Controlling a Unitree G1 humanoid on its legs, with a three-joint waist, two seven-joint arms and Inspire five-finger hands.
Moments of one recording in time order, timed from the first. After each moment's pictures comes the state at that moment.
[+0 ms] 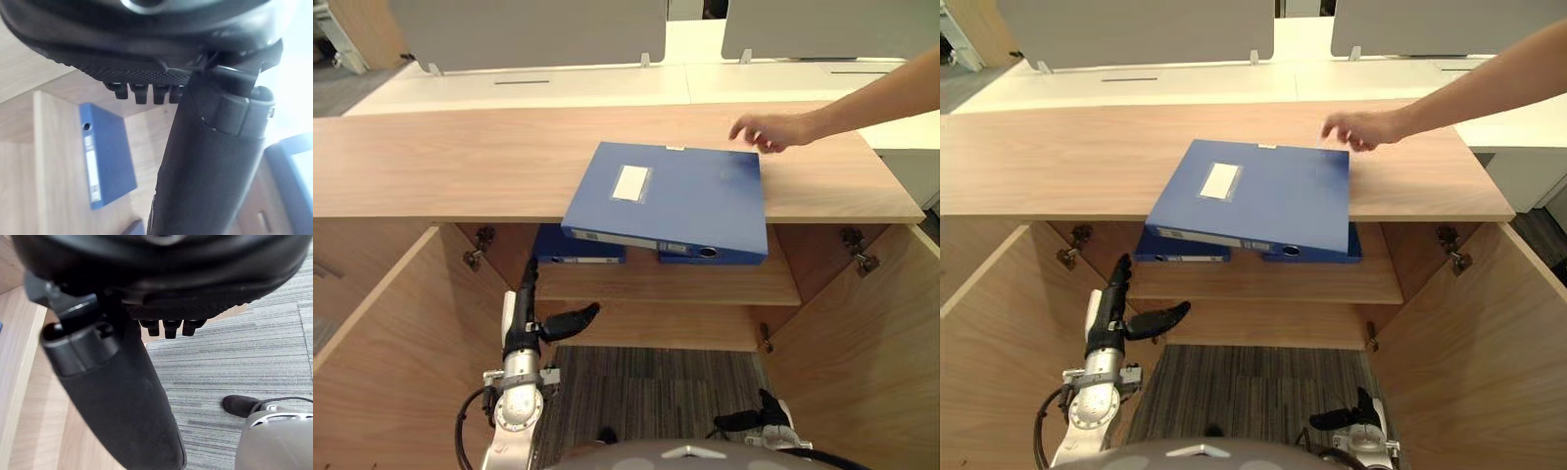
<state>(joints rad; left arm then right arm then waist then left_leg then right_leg) 0.39 0.08 0.02 -0.06 0.14 -0.17 0.22 0.07 -0.09 -0.21 1.06 -0.19 -0.01 -0.20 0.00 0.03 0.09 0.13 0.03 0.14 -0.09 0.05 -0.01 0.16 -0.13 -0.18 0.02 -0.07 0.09</state>
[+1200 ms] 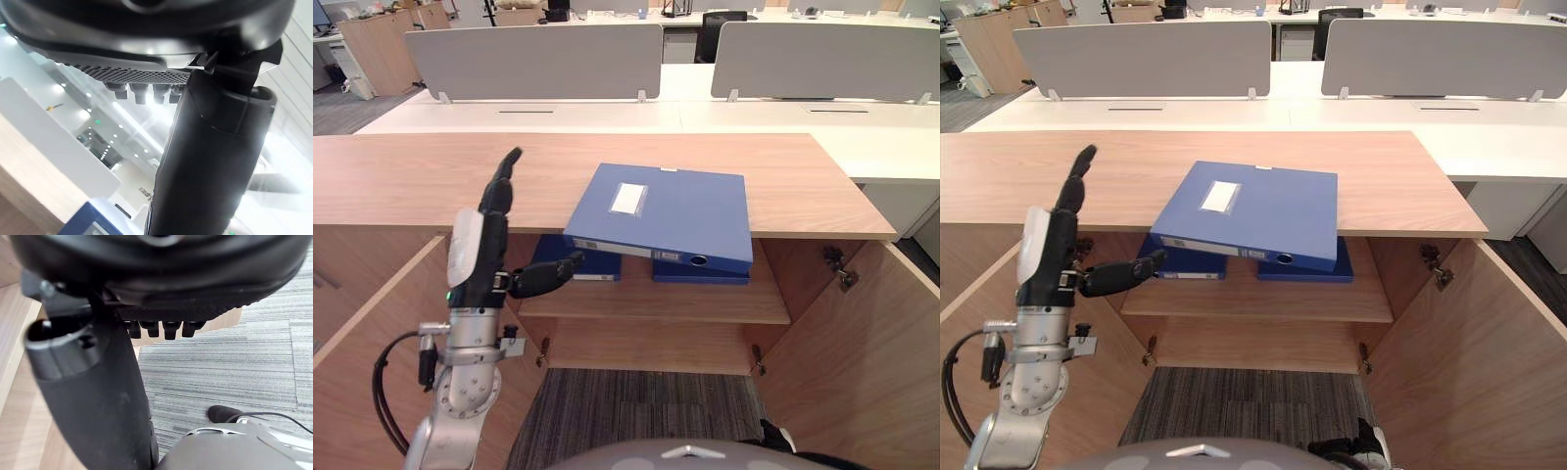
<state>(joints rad) 0.31 0.41 0.03 -0.47 0.42 -0.26 0.26 0.13 -0.10 -0.15 1.12 -0.24 -0.02 -0.18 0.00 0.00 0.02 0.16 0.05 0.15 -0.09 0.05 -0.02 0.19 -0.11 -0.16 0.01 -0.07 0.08</state>
